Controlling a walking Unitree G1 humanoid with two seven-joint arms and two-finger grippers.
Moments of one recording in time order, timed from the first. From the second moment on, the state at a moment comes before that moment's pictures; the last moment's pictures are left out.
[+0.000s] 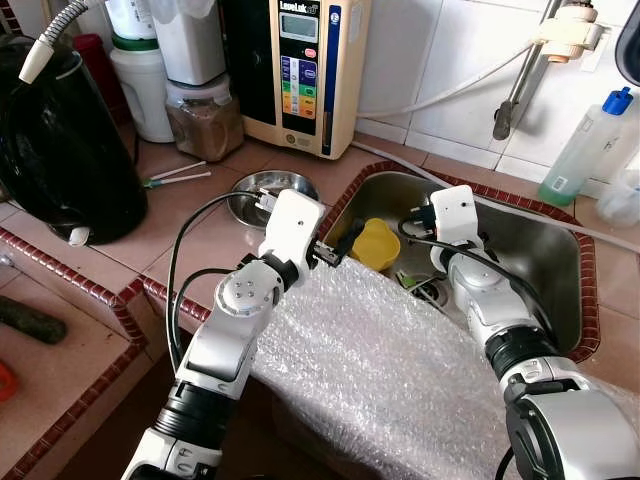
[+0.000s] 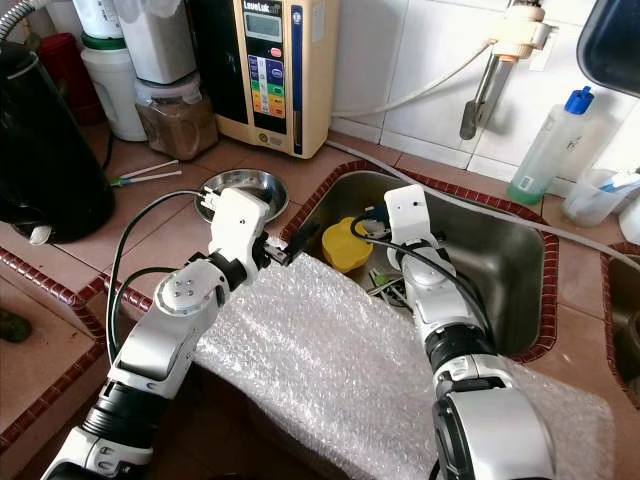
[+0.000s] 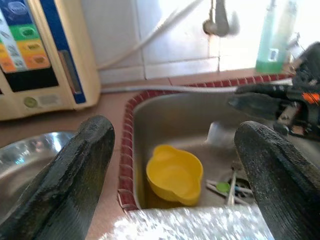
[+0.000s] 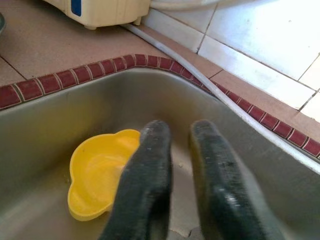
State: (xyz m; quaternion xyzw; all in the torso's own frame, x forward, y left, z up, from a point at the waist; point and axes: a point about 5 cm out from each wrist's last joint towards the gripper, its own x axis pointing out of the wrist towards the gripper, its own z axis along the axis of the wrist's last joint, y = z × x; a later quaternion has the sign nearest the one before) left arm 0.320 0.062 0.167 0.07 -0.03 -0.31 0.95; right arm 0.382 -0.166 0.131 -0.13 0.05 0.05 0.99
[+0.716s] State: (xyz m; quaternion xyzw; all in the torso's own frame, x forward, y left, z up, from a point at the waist) left arm 0.319 0.067 0.157 0.07 0.03 -0.34 0.94; right arm 0.378 -0.166 0.117 -0.14 0.06 0.07 0.99
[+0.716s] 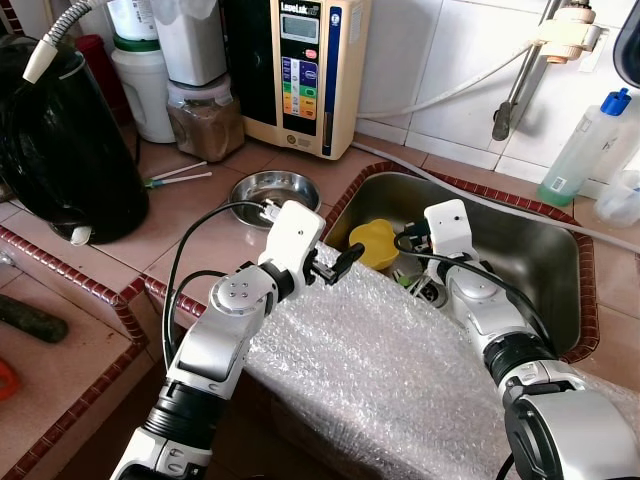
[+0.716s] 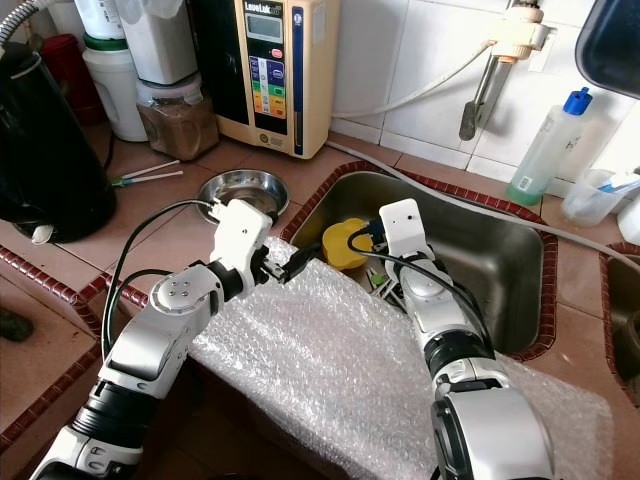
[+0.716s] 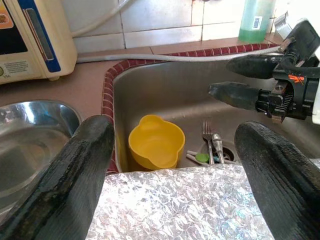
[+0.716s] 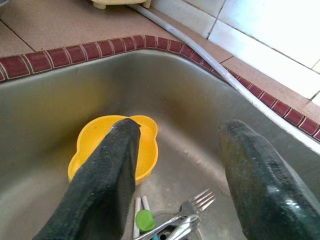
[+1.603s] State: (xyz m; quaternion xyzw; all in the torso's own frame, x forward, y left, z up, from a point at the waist) left arm 0.370 0.129 0.173 0.04 0.03 -0.06 1.00; right arm 0.348 -0.081 0.170 -0.03 -0.11 0.28 0.95
